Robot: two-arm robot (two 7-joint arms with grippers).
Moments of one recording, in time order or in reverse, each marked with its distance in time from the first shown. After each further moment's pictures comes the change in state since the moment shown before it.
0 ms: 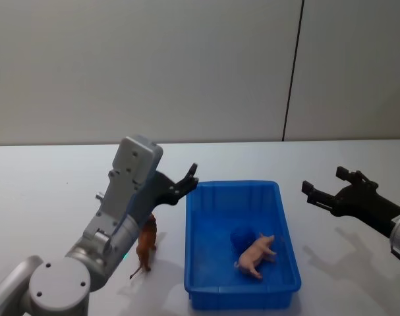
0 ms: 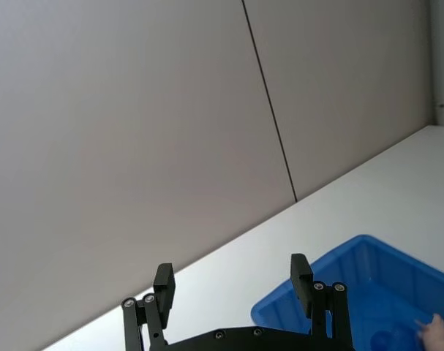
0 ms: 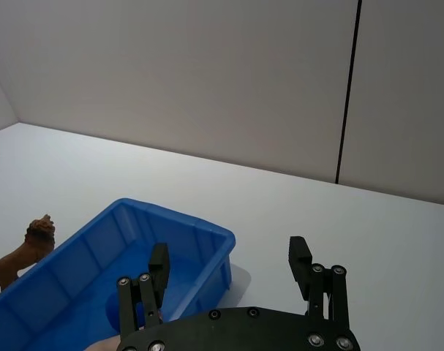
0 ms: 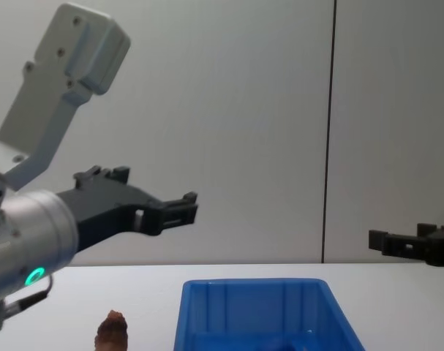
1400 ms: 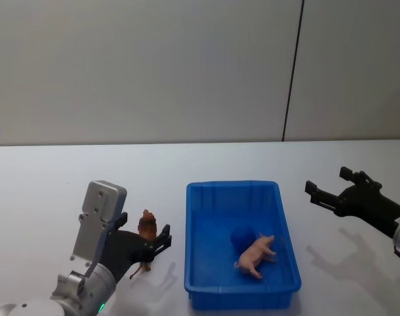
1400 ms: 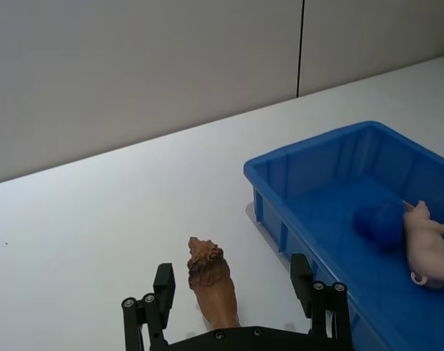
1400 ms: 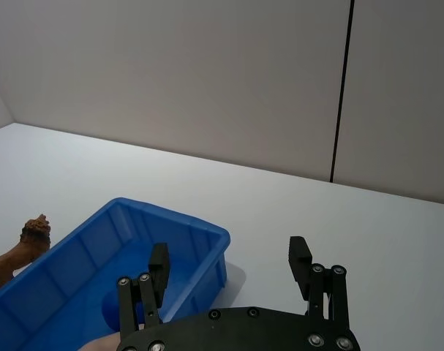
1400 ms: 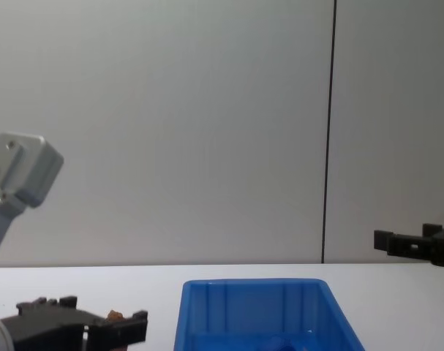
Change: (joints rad) left arm 0.137 0.052 -0.041 0.004 -0.243 0.124 0.046; right arm -0.007 0.007 0.005 -0.006 0.005 0.001 -0.008
